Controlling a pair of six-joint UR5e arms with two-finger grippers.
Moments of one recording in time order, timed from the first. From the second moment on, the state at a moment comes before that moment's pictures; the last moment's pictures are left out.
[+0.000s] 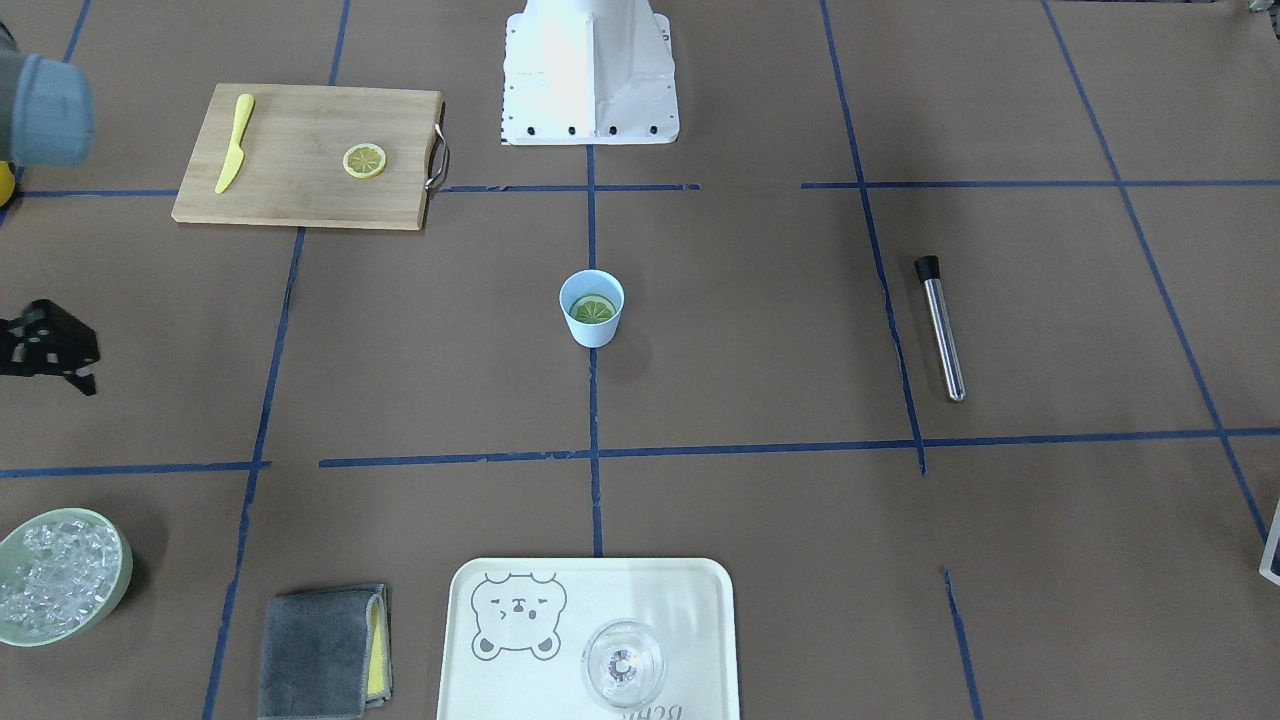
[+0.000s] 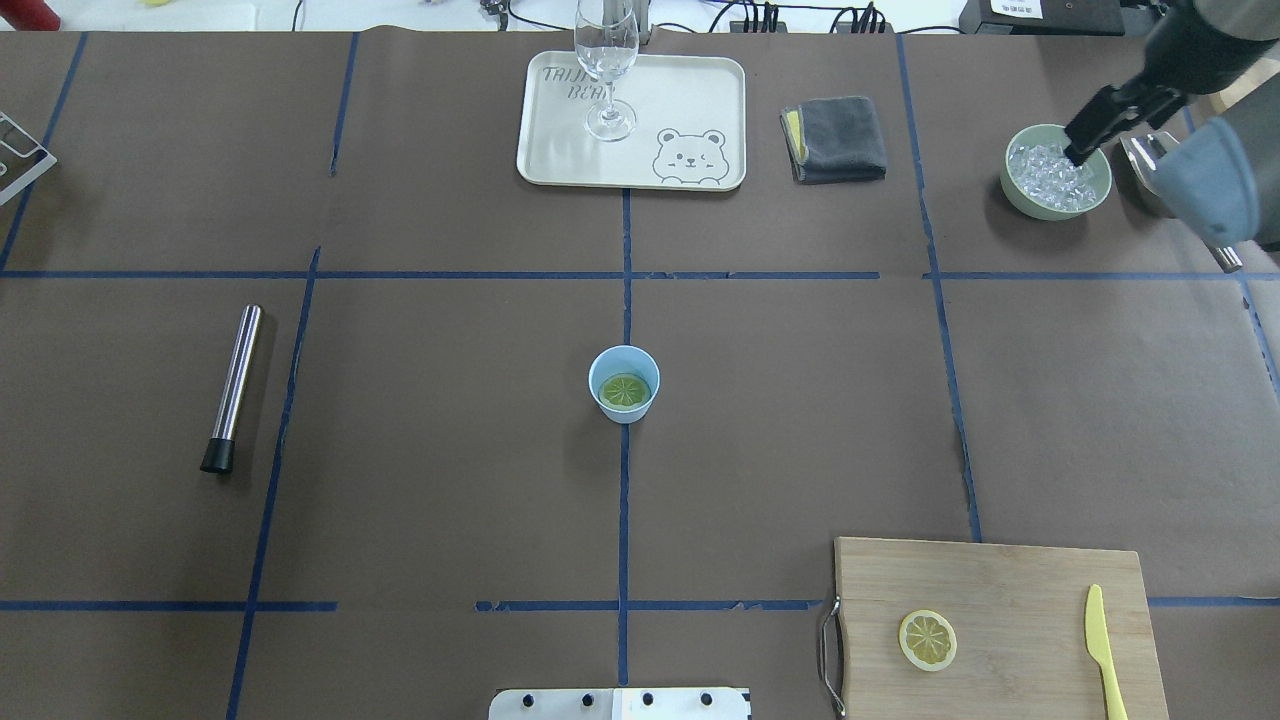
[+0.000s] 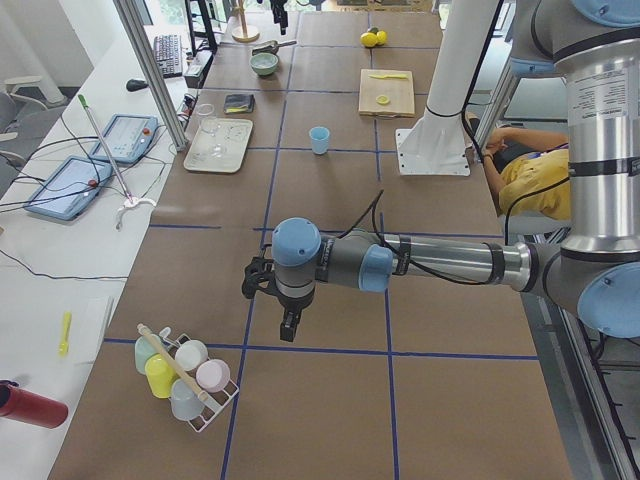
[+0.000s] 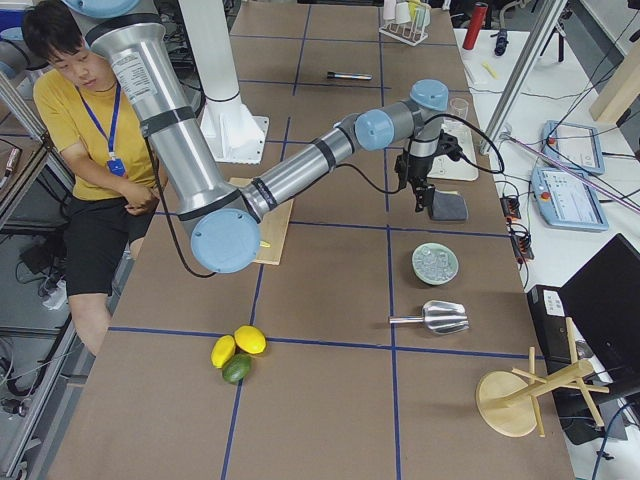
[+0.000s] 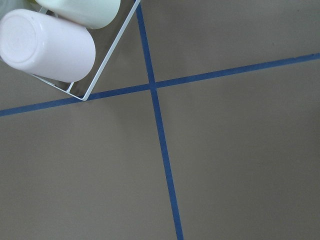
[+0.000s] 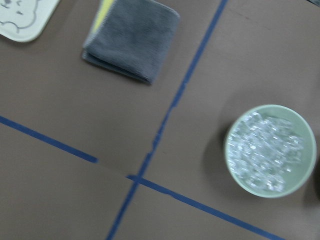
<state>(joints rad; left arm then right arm) -1.53 -1.42 -1.78 -1.66 -2.37 0.05 1.24 -1.18 1.75 -1.80 2.20 0.05</state>
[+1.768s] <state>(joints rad) -1.17 -1.78 -1.76 -1.75 -2.32 -0.18 1.48 -1.55 1.74 -1.76 2.28 -0.18</state>
